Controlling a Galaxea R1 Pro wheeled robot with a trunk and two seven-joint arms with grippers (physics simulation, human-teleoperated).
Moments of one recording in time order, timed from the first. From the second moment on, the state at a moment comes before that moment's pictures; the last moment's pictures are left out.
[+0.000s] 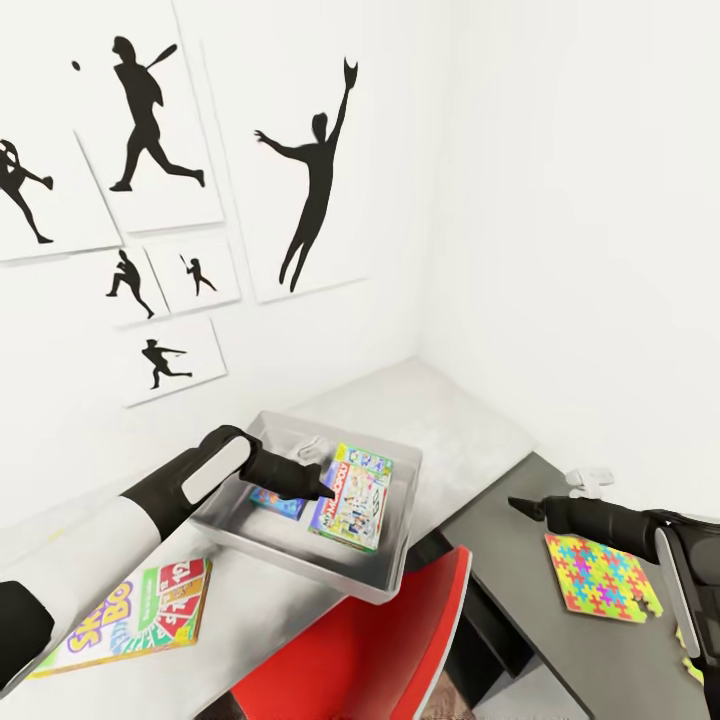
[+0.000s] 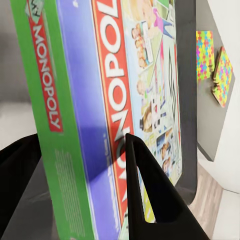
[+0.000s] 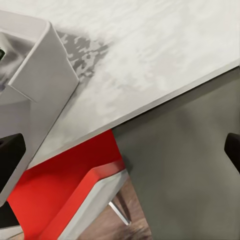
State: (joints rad) left arm -1.03 0.23 -0.81 -0.83 1.14 1.05 -0.32; right arm -0.38 -0.24 -0.32 -1.61 0.08 0.99 0.81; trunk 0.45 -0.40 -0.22
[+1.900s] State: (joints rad) left arm -1.05 0.22 -0.80 -0.78 1.09 1.04 -0.35; right arm -0.38 -0.24 -0.32 -1.61 0.08 0.99 0.81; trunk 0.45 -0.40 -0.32
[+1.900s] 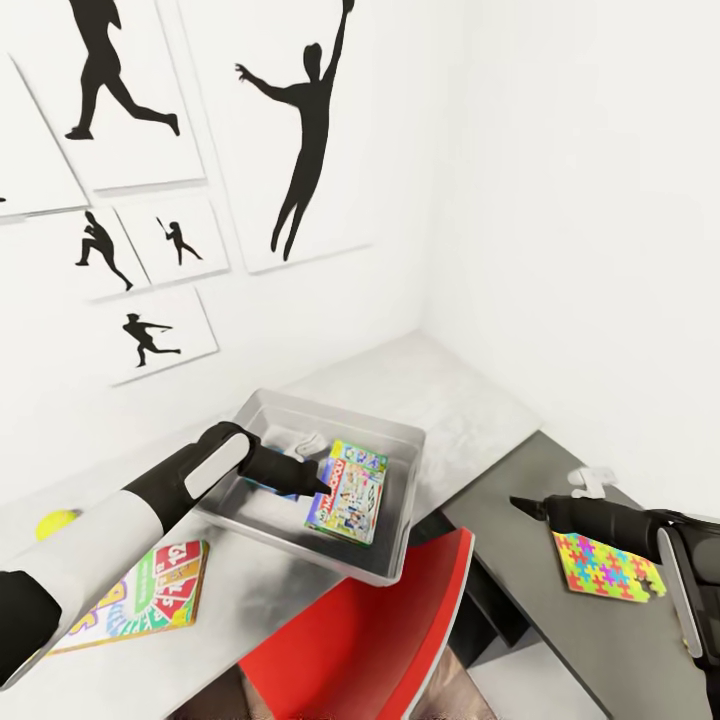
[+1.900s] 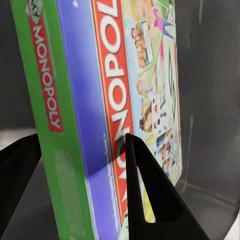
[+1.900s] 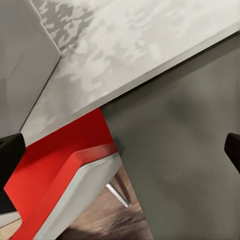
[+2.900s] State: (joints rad) left arm -1.06 0.22 -0.79 -0.75 1.09 1.02 -0.40; right arm -0.38 -0.24 -0.32 -1.61 0.08 0.99 0.81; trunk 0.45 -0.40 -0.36
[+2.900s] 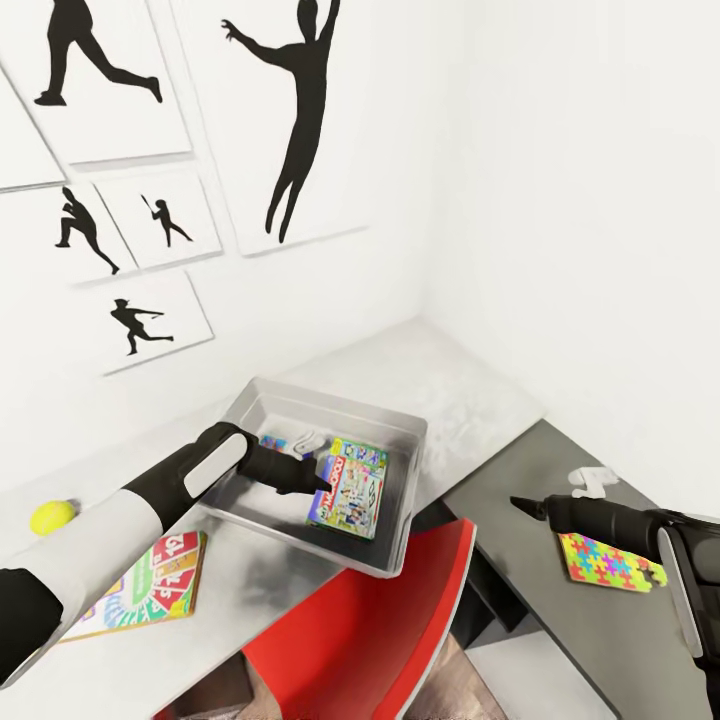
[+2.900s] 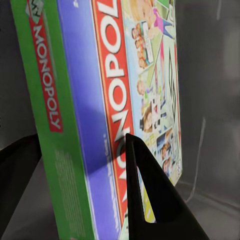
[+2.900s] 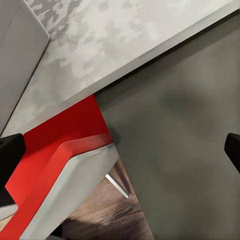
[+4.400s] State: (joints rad) left arm -1.08 0.22 -0.79 -0.75 1.16 1.03 -0.41; right arm -0.38 -0.24 -0.33 -1.61 0.08 0.99 0.81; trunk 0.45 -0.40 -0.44
